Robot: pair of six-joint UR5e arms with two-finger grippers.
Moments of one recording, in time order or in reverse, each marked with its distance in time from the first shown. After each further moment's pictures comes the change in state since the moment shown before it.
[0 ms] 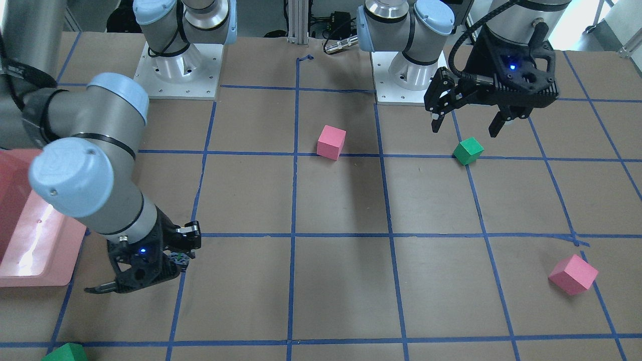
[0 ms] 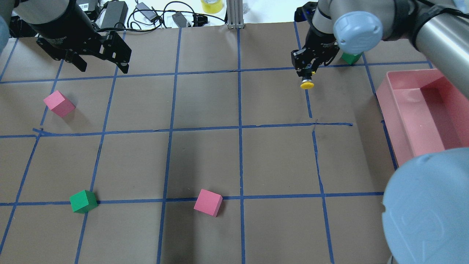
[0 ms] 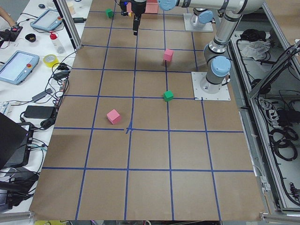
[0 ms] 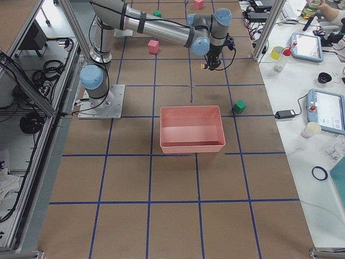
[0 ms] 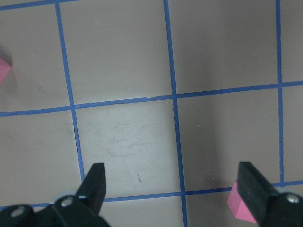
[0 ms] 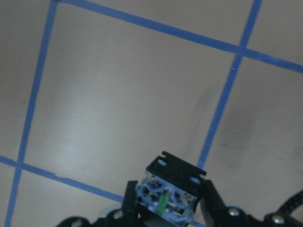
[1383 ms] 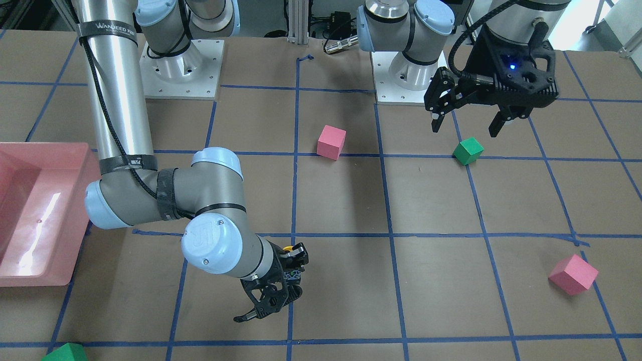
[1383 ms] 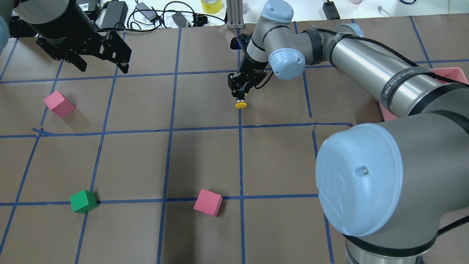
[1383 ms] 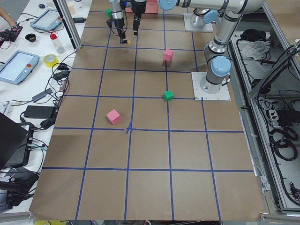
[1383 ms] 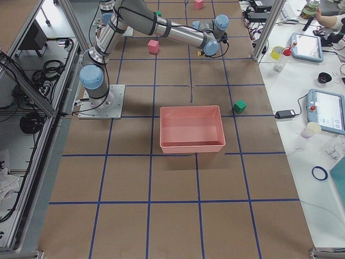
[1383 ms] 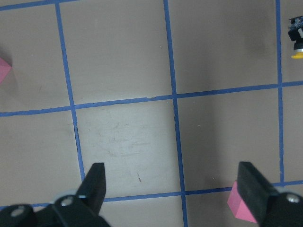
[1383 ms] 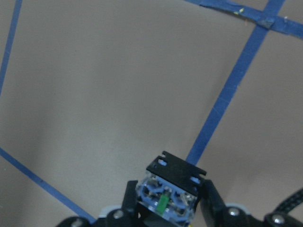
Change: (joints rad) left arm 0.000 0.000 0.000 0.000 0.000 0.000; right arm 0.160 0.235 -0.082 -0.128 0.278 0.041
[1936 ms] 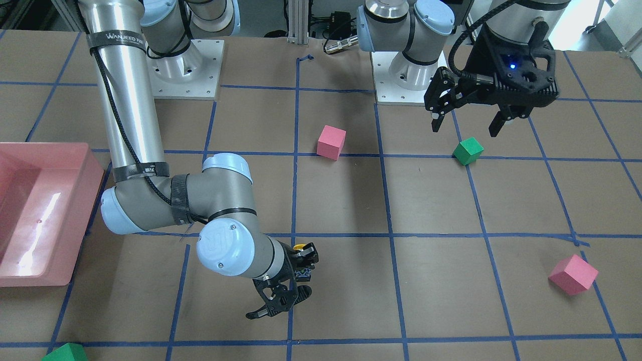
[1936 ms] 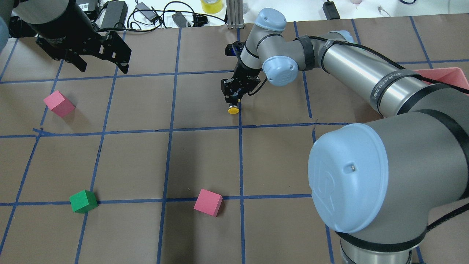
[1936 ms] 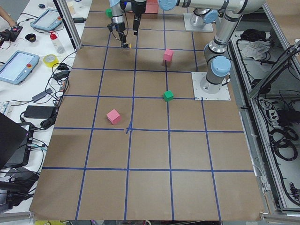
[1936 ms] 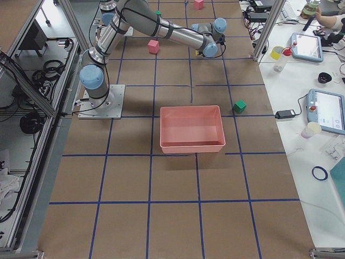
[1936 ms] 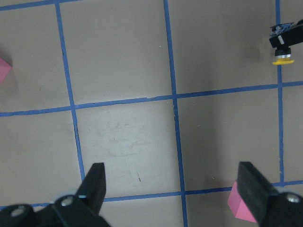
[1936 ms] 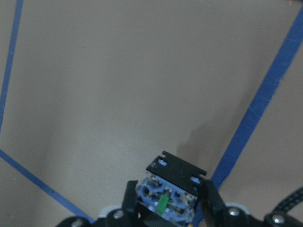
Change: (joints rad) left arm 0.000 0.001 0.000 0.000 0.000 0.000; right arm 0.021 0.033 0.005 -0.018 0.033 0.047
